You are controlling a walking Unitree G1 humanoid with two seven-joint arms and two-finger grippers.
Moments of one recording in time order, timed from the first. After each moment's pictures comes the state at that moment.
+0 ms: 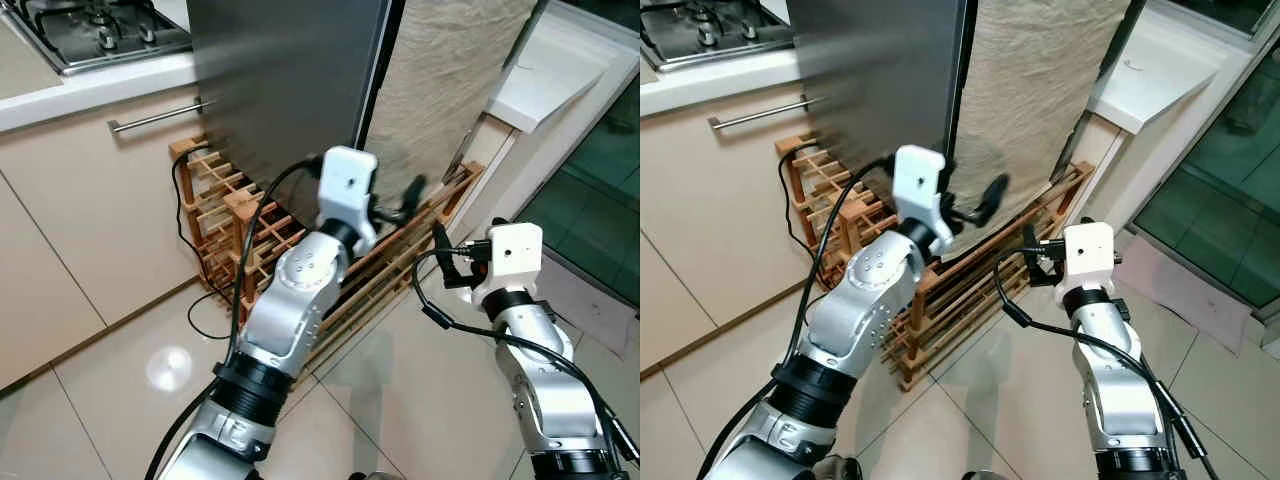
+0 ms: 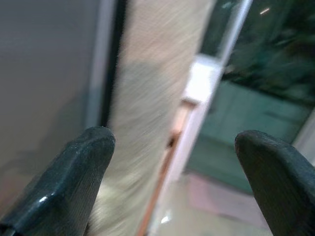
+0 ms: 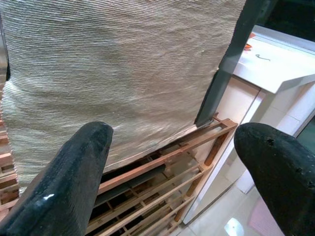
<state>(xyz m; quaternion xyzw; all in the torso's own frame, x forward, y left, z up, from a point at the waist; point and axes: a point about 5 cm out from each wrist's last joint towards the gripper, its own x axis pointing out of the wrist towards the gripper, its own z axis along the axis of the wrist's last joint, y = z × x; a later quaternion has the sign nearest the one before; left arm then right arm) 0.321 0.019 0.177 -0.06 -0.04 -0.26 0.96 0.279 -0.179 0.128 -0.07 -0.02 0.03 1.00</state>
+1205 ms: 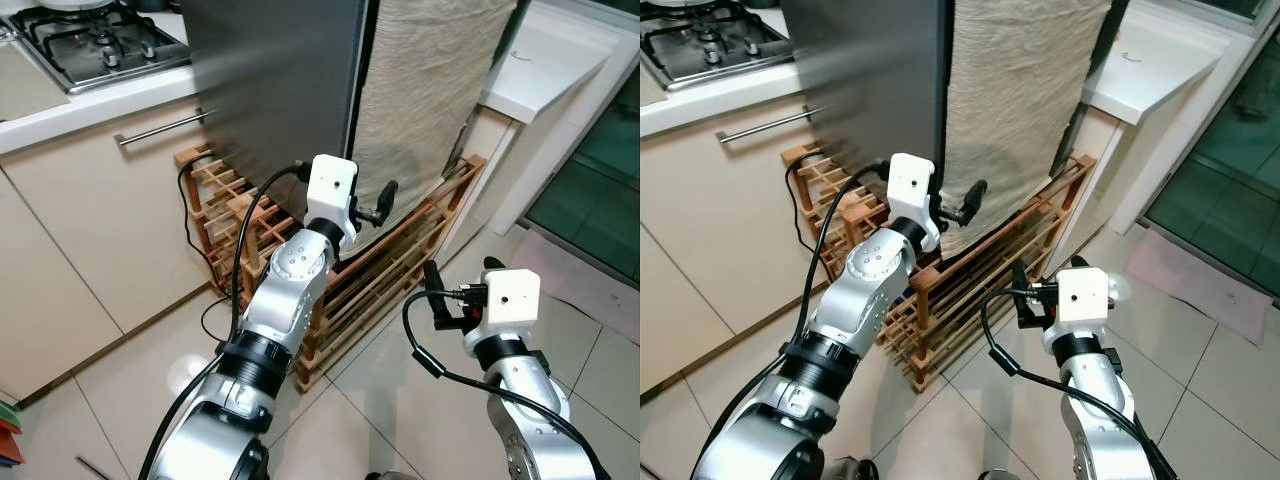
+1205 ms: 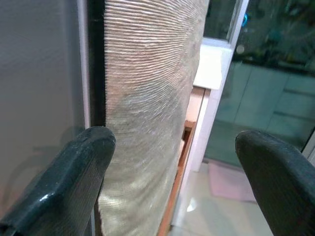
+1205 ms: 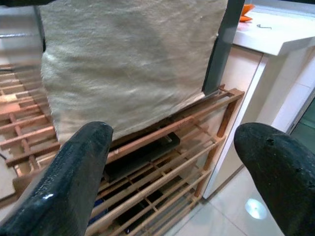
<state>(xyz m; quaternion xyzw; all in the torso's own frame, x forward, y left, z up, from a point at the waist) 0.351 0.018 0.176 -0.02 -0.04 -0.25 0.97 0.224 -0.165 0.111 -0.04 0.01 0.03 1.00</state>
